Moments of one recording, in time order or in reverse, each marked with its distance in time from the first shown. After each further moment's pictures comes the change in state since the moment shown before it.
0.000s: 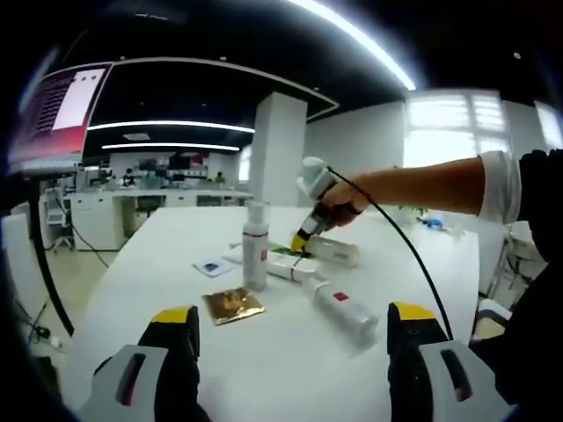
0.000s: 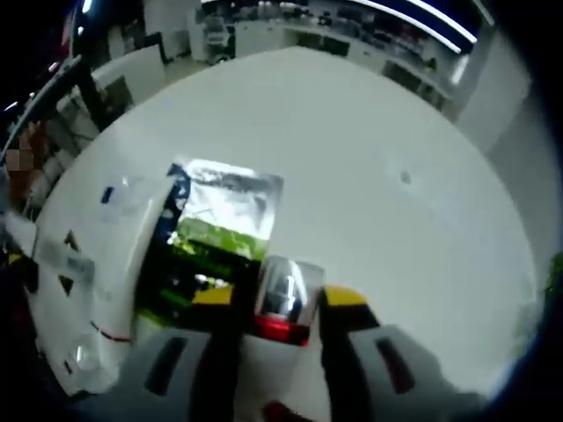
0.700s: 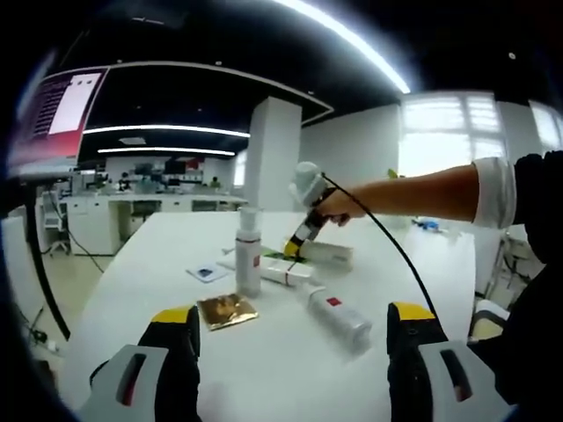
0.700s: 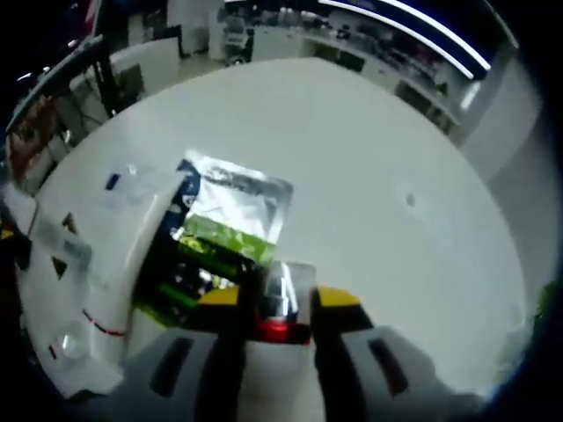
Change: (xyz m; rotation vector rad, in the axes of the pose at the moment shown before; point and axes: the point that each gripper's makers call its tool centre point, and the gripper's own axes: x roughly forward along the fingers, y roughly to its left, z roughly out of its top) left arm 0.002 -0.006 0.003 0.009 -0.019 -0.019; right arm 0.001 -0.001 0.011 -0.108 -0.044 -0.018
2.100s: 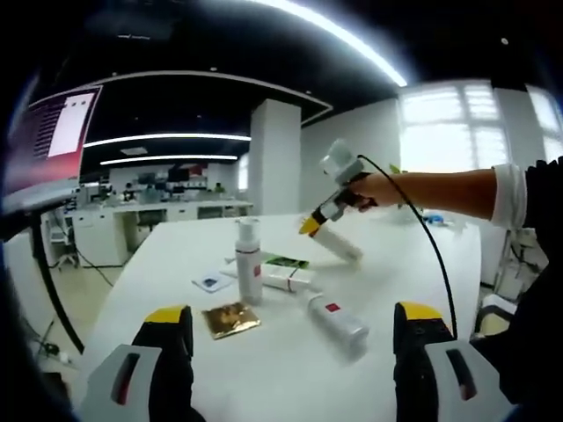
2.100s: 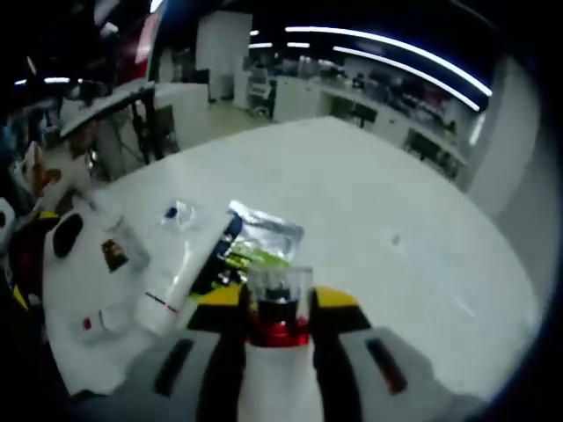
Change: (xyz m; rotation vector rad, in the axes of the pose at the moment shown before) left arm -0.006 -0.009 0.011 0.057 -0.008 0.036; right arm -0.091 0.030 -0.005 -0.057 -0.297 0.093
